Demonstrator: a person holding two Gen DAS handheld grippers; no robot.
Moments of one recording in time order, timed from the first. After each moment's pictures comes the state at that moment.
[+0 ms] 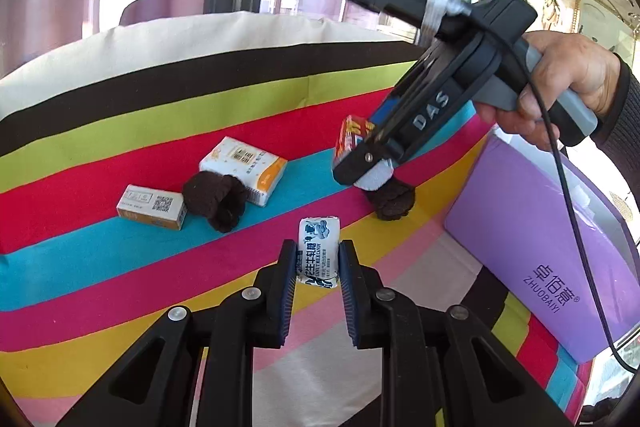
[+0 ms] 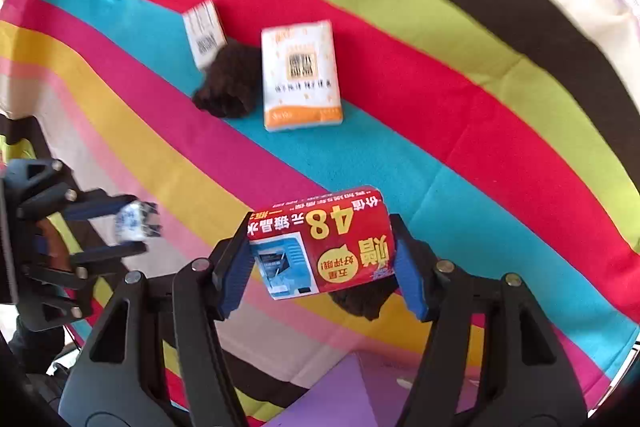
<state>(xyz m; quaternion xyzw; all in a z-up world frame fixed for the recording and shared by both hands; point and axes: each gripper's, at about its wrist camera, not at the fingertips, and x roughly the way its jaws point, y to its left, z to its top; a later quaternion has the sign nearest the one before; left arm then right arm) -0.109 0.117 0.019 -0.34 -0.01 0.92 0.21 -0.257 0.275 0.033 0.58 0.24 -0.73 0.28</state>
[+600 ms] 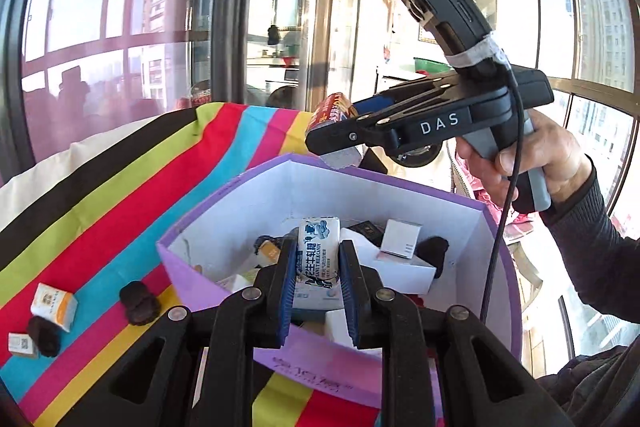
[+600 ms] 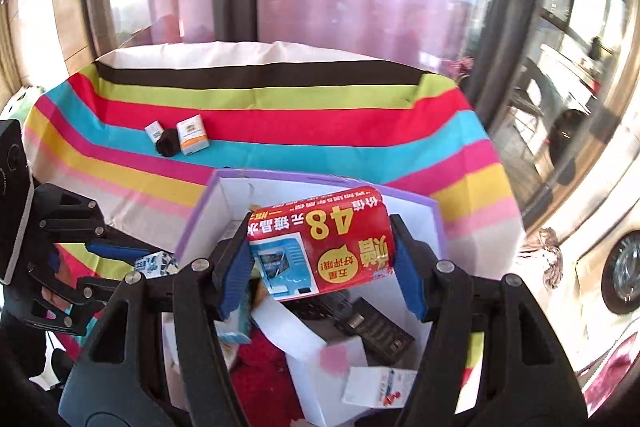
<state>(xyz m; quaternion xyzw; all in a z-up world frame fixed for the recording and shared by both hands) -0.030 0.316 0.095 -0.25 0.08 0.86 0.43 -0.069 0.498 0.151 0.35 0.09 -0.93 0.09</state>
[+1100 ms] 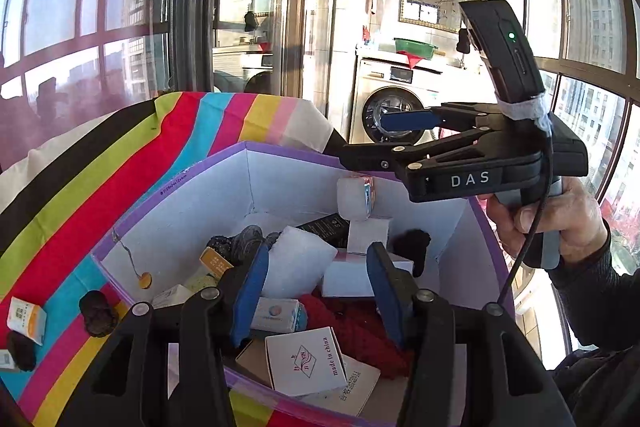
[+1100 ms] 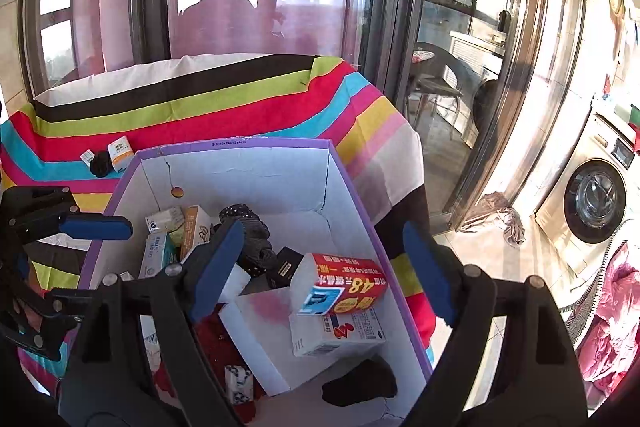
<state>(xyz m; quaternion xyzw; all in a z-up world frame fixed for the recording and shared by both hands) -0.025 0.356 0.086 -0.26 0.10 0.85 0.45 -0.011 0.542 0.121 0.30 0.04 -0.95 -0.04</state>
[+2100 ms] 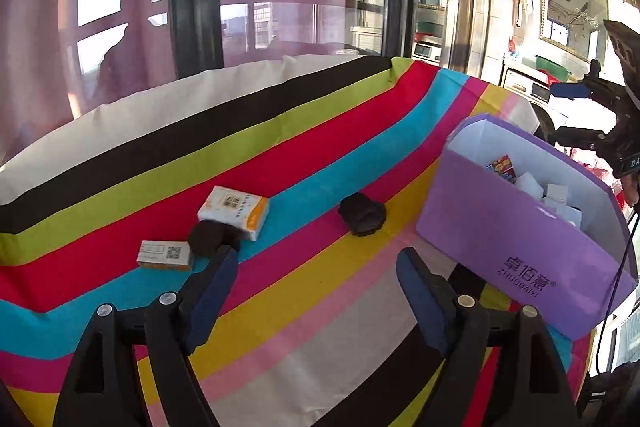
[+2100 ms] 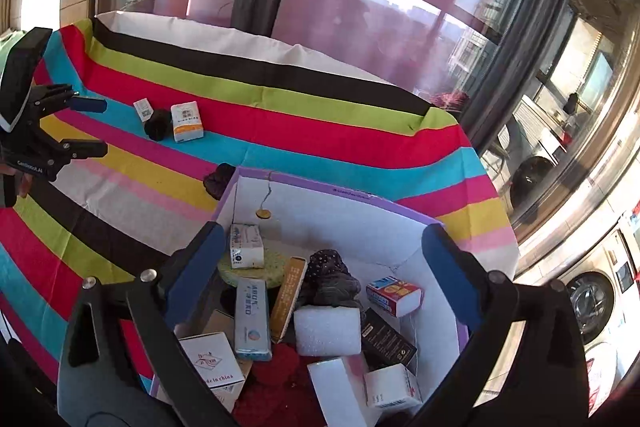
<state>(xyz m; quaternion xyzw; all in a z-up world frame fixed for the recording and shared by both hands) -0.097 0.124 0.058 -0.32 0.07 0.92 0.21 -0.063 0.405 0.138 0.32 0.22 -0.92 0.07</state>
